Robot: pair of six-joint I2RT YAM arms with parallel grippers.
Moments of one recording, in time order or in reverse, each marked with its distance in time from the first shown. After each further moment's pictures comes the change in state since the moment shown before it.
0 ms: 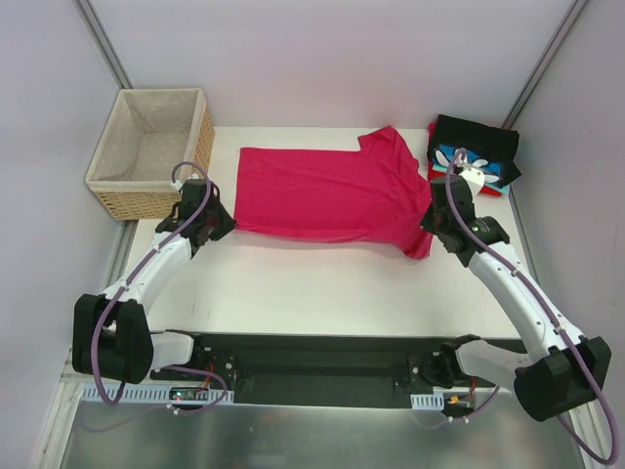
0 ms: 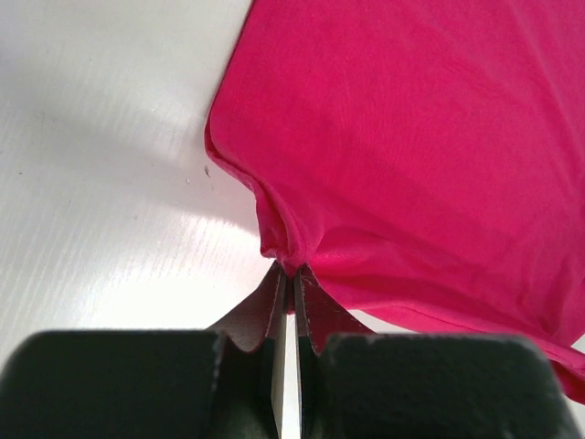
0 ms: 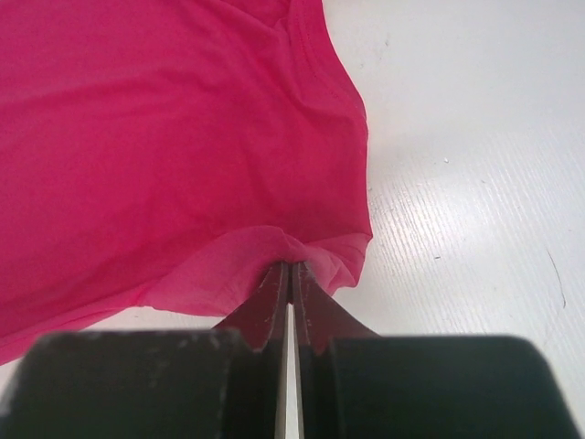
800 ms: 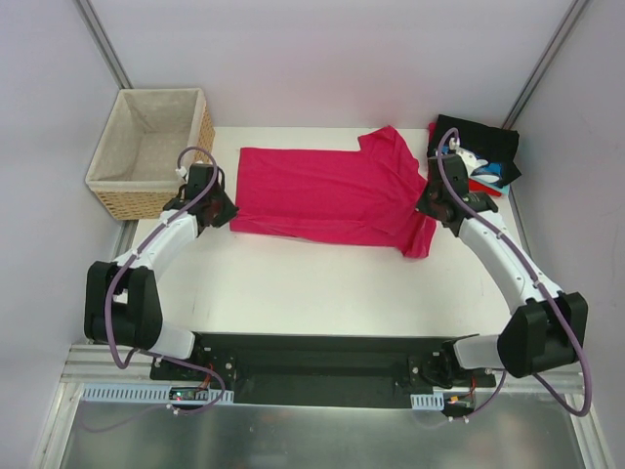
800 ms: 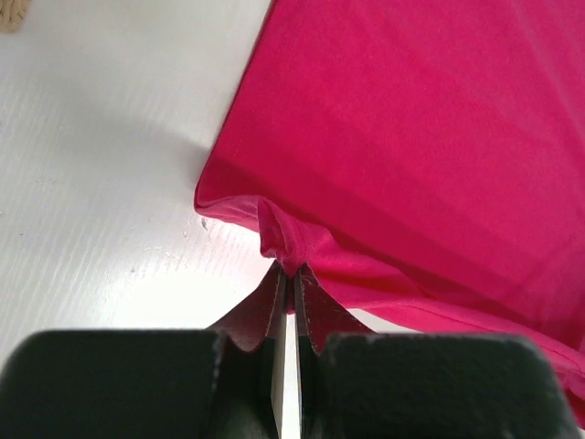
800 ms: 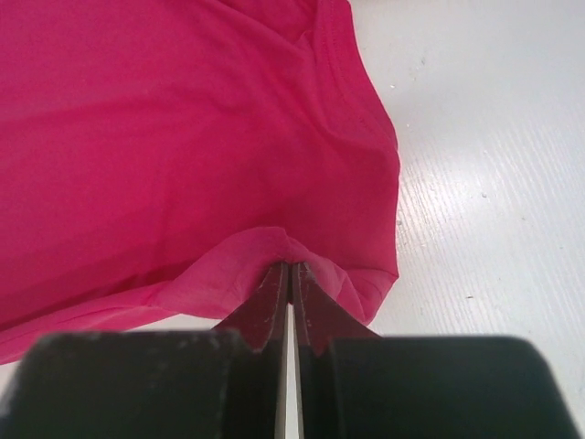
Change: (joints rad) left arm 0.013 0.182 0.149 -0.014 -0.026 0.039; right arm -0.088 0.240 0.134 0.048 -0.114 -0.034
